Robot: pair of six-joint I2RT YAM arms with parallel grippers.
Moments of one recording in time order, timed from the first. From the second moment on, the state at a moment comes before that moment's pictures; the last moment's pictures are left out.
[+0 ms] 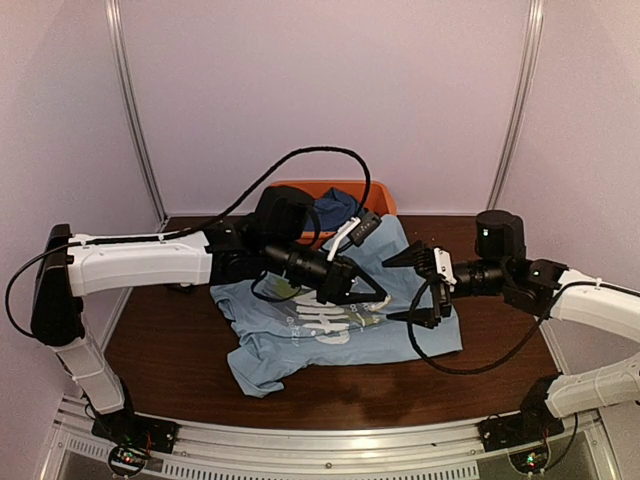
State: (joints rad) left arm -1.03 1.72 1.38 -0.09 0.70 -0.31; right arm 0.67 1.08 0.77 -0.04 -0.74 -0.67
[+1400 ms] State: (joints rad) left arm -0.98 1.77 1.32 0.30 0.96 -0.34; right arm 0.68 1.09 0.77 0.05 -0.85 -0.44
